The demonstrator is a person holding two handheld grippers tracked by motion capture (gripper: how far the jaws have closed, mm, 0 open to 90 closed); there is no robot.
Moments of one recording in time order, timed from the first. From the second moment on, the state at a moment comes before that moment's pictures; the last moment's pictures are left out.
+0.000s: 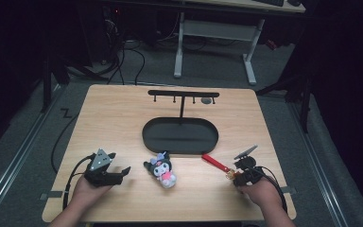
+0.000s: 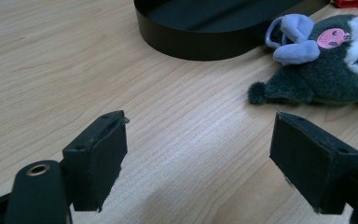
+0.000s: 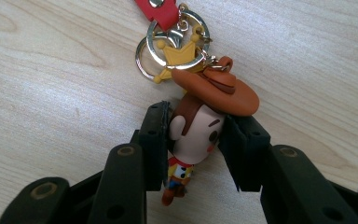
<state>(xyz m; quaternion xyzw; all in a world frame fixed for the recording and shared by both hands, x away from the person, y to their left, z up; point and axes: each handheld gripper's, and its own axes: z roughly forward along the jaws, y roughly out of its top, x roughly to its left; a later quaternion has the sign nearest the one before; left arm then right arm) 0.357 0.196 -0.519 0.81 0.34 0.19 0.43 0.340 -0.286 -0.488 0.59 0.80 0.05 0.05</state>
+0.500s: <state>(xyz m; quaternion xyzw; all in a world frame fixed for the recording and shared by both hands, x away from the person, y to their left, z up) 0.351 0.195 -0.518 0.82 0.34 0.19 0.43 0.341 -0.287 -0.488 0.59 0.80 0.05 0.05</state>
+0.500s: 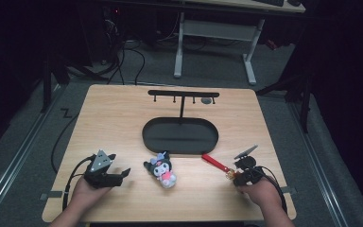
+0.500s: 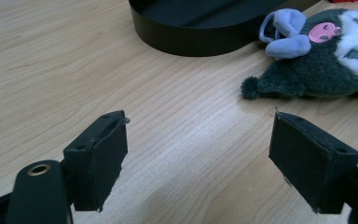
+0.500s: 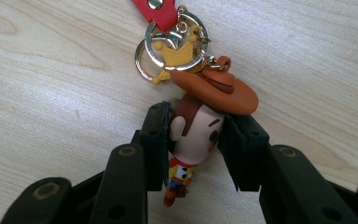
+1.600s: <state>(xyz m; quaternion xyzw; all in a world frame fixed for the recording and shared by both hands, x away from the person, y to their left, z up) 0.350 0.194 -0.520 0.82 0.33 0.18 0.43 0.341 -0.276 -0.356 0.56 0.82 0.12 0.07</state>
